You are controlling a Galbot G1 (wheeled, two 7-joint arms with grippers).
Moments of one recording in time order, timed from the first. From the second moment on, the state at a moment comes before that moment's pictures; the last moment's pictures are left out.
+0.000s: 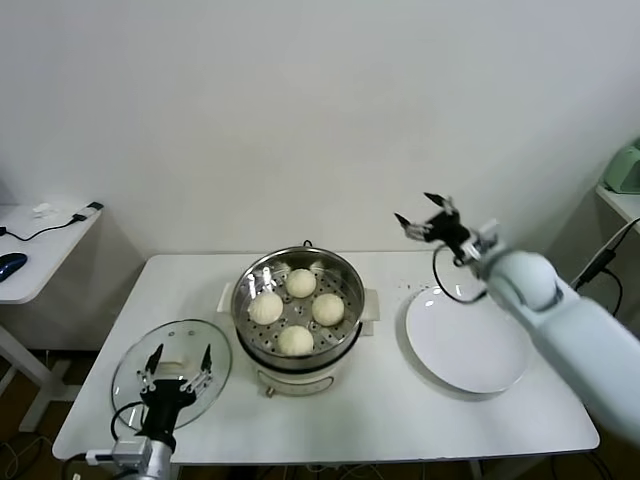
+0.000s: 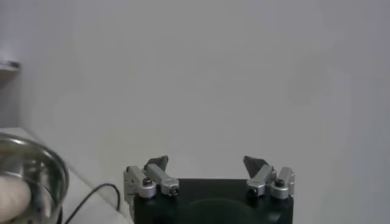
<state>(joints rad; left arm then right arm) 1.66 -1.45 -0.63 -2.07 -0.06 0.04 -0.03 -0.68 0.77 0.06 1.60 0.57 -0.15 -0.09</state>
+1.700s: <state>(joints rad) 1.52 -1.28 -0.67 -1.51 1.19 -0.09 -0.45 -1.49 1.20 0.53 1.58 0.35 0.27 0.01</state>
